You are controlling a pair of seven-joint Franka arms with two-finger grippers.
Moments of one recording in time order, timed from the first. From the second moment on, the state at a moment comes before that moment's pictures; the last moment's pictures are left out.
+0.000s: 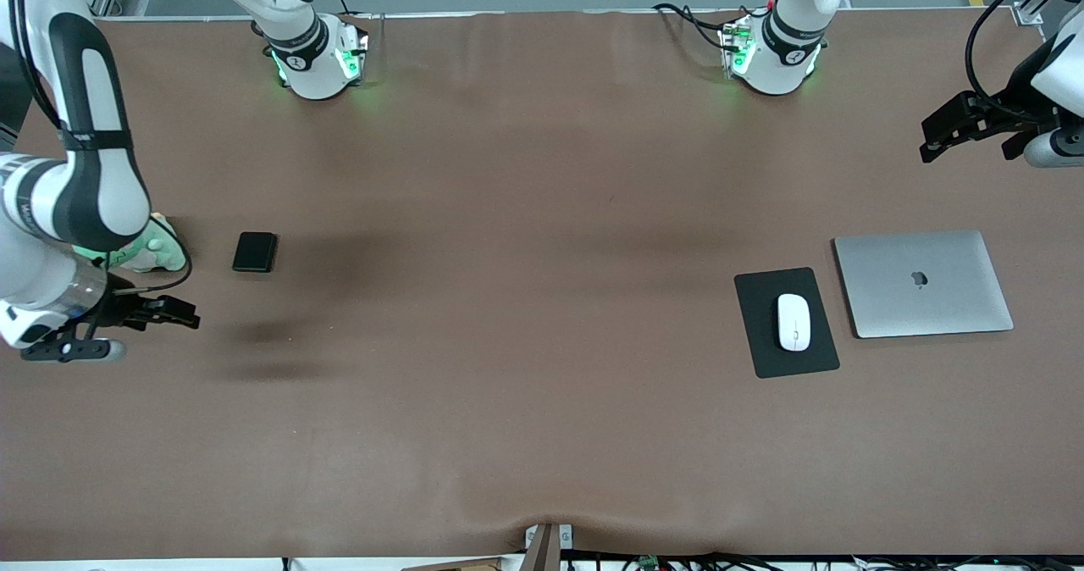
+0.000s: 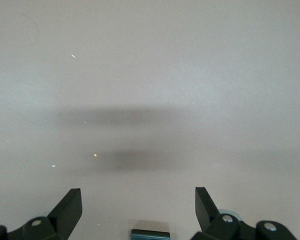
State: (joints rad) left arm 0.02 -0.04 -0.12 -1.52 0.02 1.47 -0.10; right arm -0.05 0.38 -0.12 -1.72 0.13 2.11 -0.24
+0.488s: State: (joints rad) left arm 0.02 -0.03 -0.12 -1.52 0.02 1.47 -0.10; right arm -0.05 0.40 -0.12 -1.40 0.10 1.86 -0.24
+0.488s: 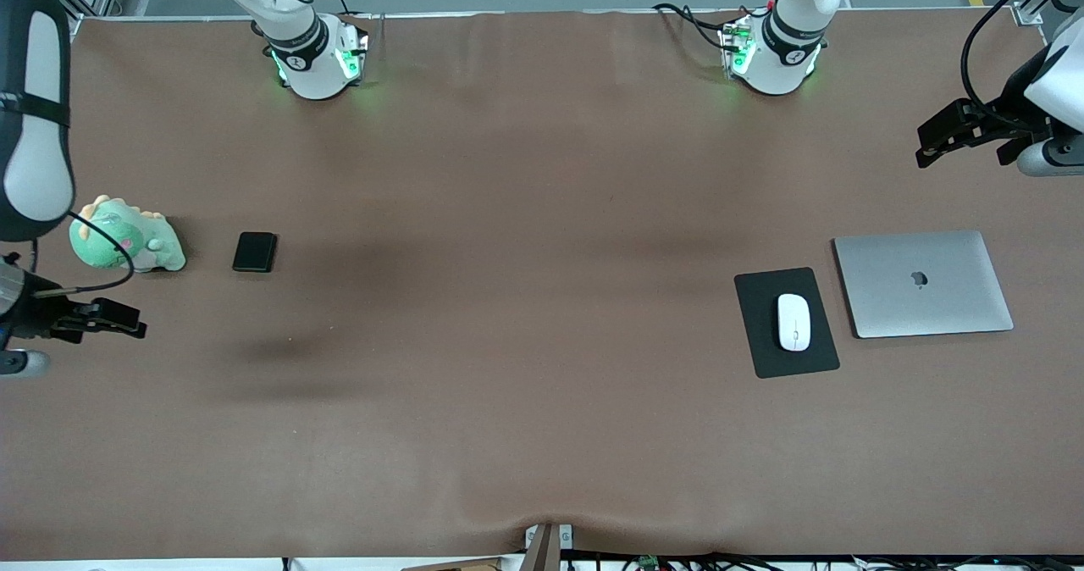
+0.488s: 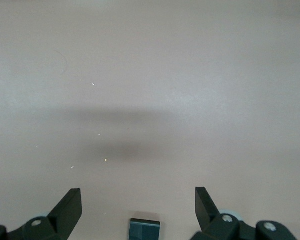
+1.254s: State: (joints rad) left arm 0.02 -0.03 -0.12 -1.52 0.01 1.48 -0.10; right arm -0.03 0.29 -0.12 -1.25 0.03 1.46 -0.25
